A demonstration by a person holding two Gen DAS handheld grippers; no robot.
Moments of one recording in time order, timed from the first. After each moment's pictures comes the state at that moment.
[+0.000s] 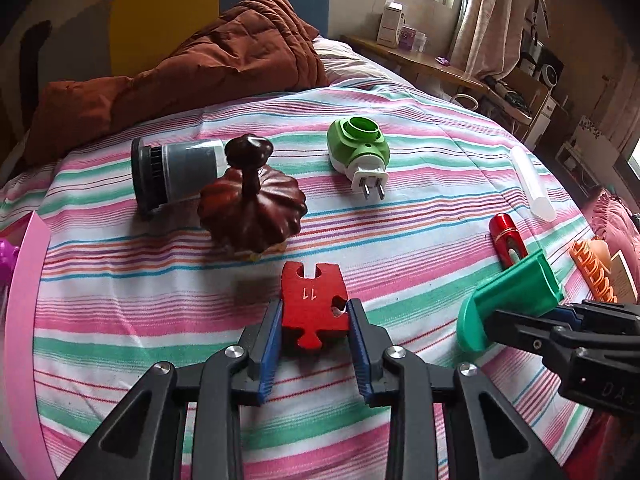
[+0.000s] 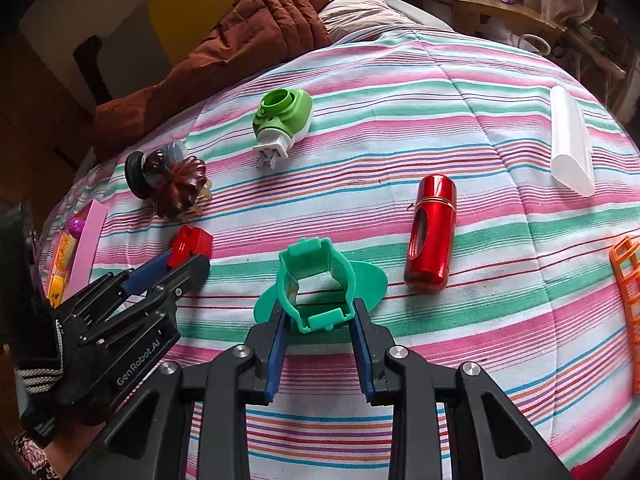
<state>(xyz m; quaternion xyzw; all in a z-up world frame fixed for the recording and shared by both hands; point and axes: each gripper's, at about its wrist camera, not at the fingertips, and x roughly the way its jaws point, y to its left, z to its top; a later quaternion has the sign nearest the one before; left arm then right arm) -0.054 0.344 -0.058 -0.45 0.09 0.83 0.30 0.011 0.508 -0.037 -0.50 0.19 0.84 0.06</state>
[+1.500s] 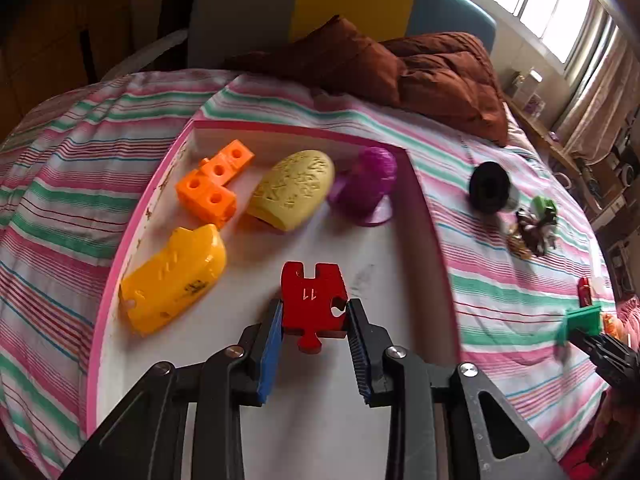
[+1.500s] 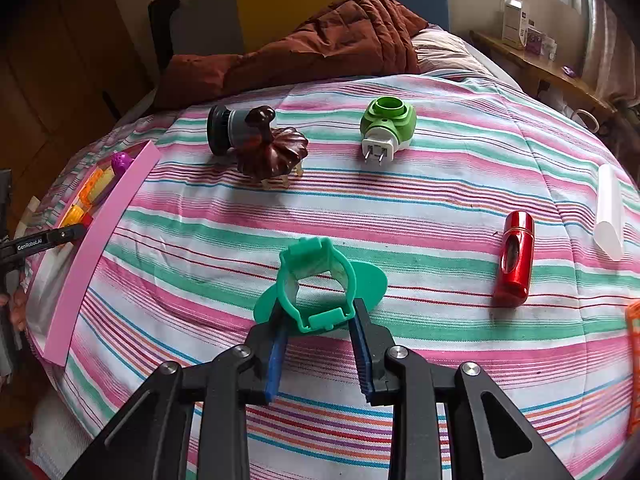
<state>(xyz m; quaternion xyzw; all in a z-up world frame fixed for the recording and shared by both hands) -0.112 0.082 -0.046 -0.50 -0.02 0.85 0.14 0.015 0.442 -0.034 -0.47 0.08 0.88 0.00</state>
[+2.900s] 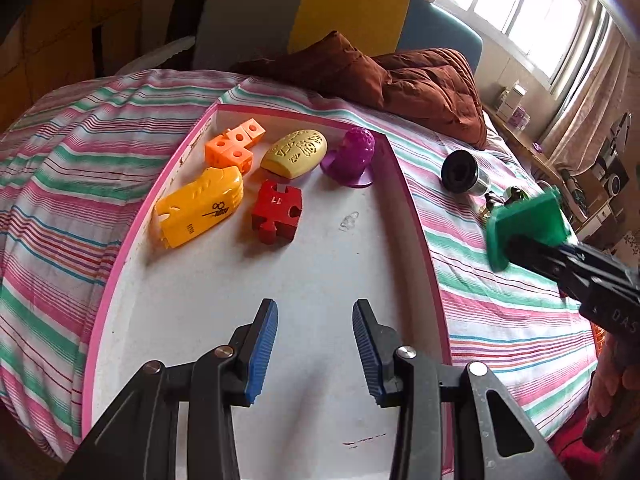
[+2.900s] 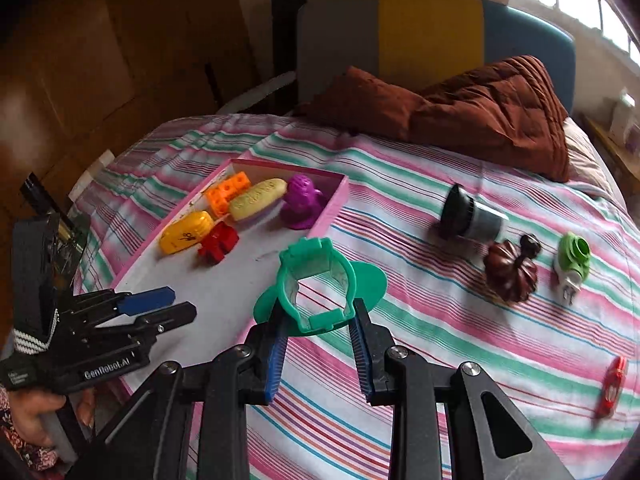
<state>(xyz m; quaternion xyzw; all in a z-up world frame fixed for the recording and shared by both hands) -0.046 0.060 -0.038 -0.47 -0.05 0.87 0.16 -0.038 0.257 0.018 -0.43 0.00 0.89 -0.16</state>
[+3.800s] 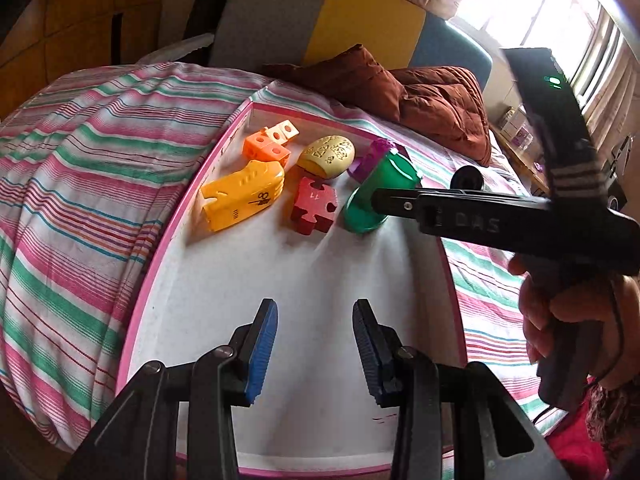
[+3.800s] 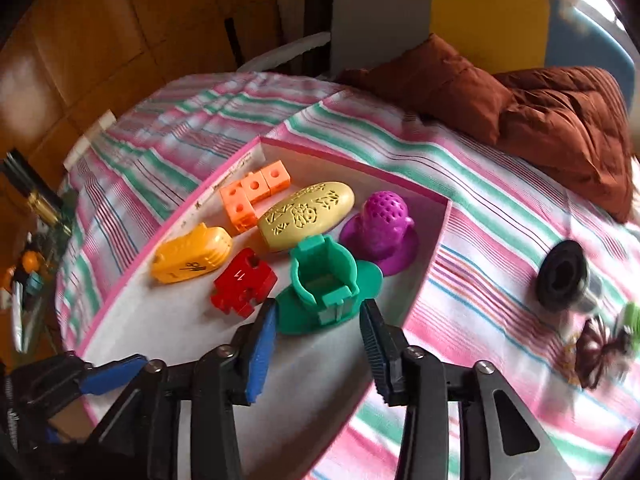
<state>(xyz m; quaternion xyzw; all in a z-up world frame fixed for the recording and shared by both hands) -0.034 0.030 -0.037 -0.47 -0.08 0.87 0.16 -0.112 0.187 -0.014 -0.48 -0.03 0.86 -0.18</state>
